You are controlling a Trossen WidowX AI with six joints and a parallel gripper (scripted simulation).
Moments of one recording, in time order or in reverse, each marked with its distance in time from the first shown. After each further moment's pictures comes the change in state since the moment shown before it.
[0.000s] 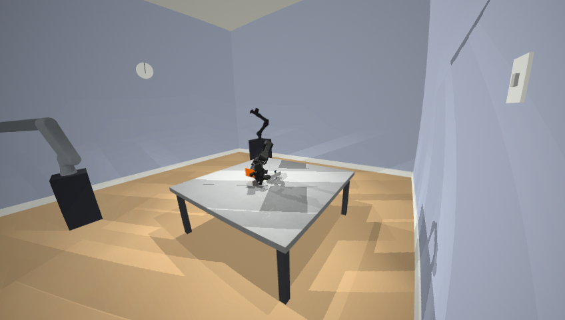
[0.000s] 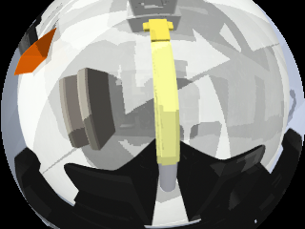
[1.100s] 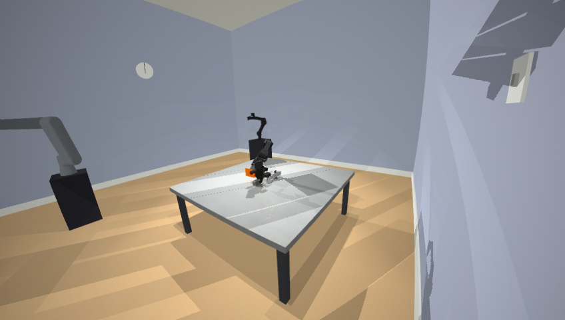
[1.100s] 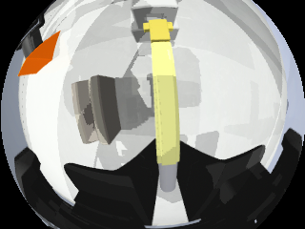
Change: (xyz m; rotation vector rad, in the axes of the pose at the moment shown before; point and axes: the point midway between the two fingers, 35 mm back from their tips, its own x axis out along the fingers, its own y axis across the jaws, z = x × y) arm -0.019 0.001 0.005 0.000 0.000 -0.001
